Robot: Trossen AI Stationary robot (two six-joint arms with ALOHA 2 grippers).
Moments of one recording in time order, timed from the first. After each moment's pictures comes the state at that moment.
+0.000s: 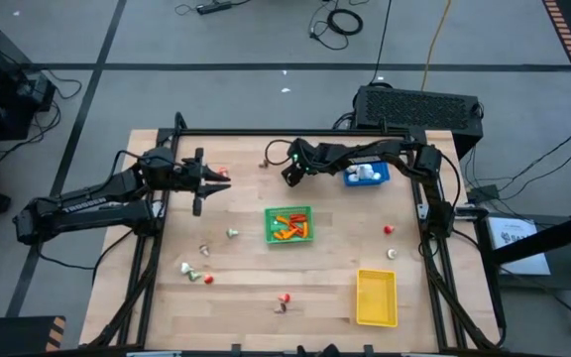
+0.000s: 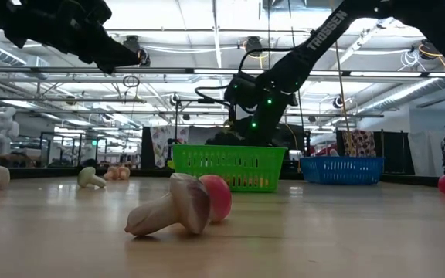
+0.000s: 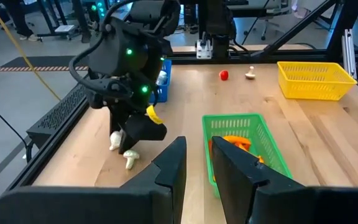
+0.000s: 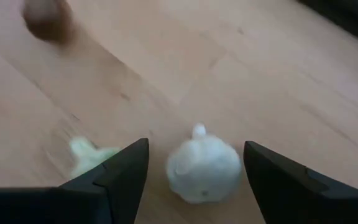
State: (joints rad) left arm 0.44 0.64 0.46 -0.09 0.36 0.17; right arm -0.41 2.08 1.32 -0.25 0.24 0.46
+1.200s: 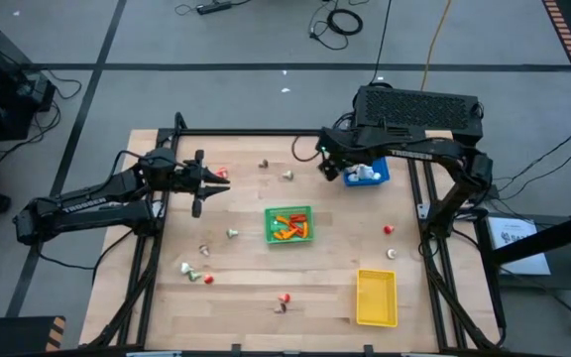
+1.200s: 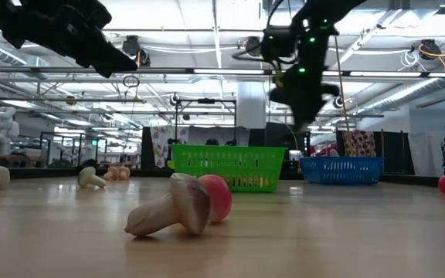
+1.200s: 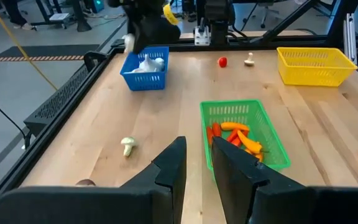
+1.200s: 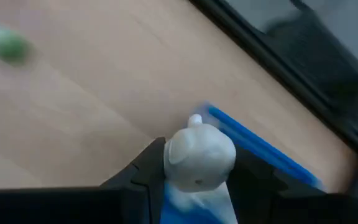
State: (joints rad) left arm 0.44 0.64 0.46 -0.15 0.36 0.19; right arm -0.41 1.67 1.32 -0.97 0.43 0.49
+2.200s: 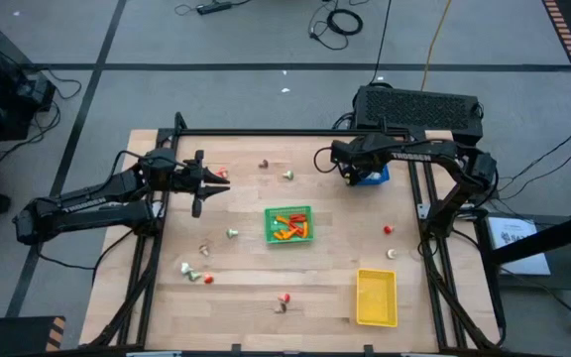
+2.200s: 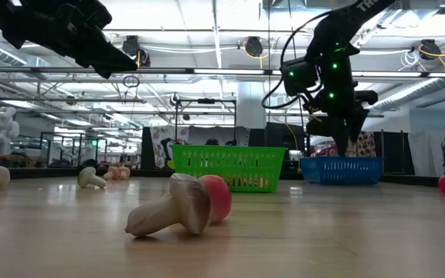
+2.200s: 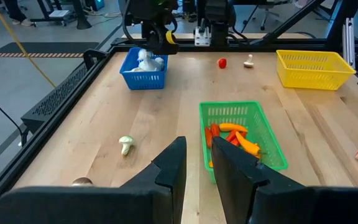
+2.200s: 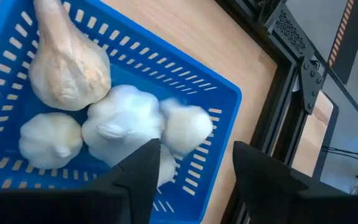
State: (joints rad) left arm 0.44 0.64 0.46 -0.15 0.36 0.16; right arm -0.47 1.66 1.11 -1.11 0.58 0.63
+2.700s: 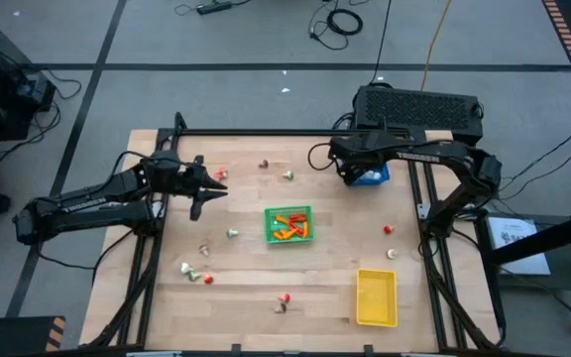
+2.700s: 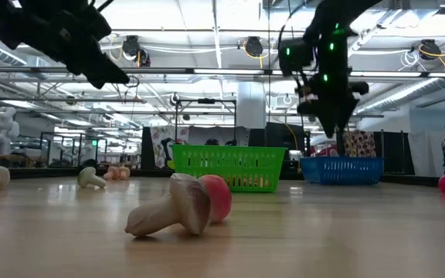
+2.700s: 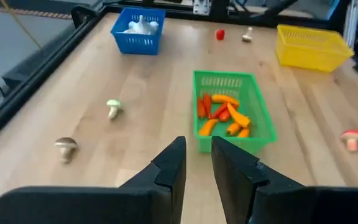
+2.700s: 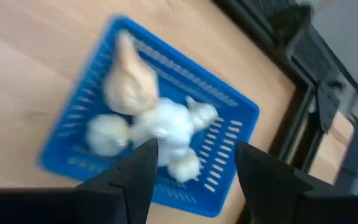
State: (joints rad) left arm 0.43 0.64 0.46 -0.27 0.36 0.11; right arm -0.43 1.61 1.20 -1.13 0.50 0.58
